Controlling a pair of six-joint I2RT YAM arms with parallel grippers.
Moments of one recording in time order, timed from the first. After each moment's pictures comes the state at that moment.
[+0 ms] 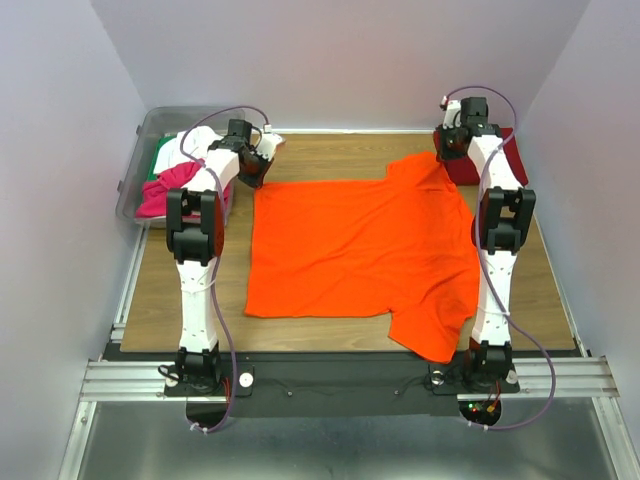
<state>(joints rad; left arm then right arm) -0.12 2.33 1.96 -0.65 0.24 0.49 -0.06 2.51 2.37 -0.71 -0.22 -0.18</state>
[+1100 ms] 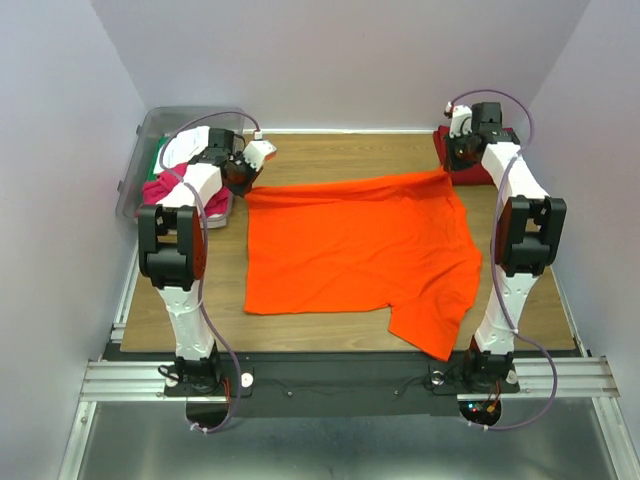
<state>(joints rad) -0.08 1.99 1.57 -0.49 0.29 0.63 -0.06 2.11 1.91 -0.64 -0.25 -0.27</state>
